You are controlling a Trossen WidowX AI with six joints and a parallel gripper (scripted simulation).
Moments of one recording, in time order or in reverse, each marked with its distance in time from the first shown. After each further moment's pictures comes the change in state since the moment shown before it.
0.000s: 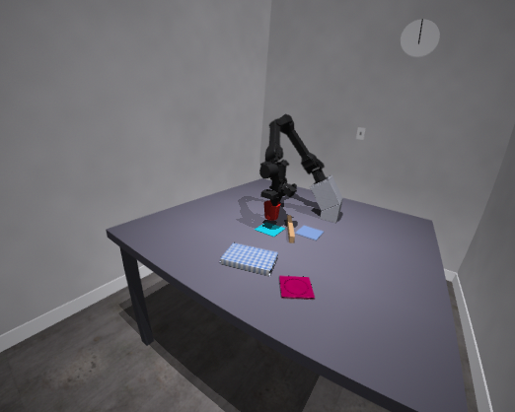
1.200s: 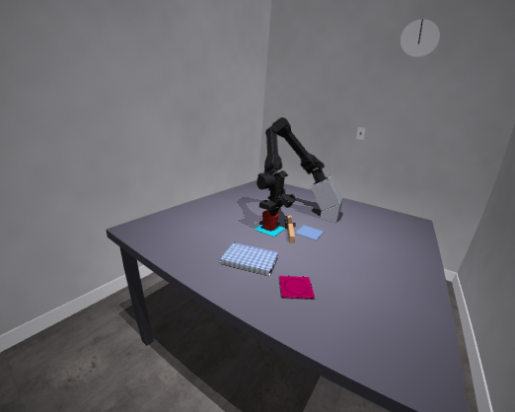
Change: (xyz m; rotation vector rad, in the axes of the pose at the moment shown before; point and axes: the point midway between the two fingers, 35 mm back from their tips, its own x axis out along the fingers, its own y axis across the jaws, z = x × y) arm 0.050 -0.001 -0.003 0.005 0.004 -0.002
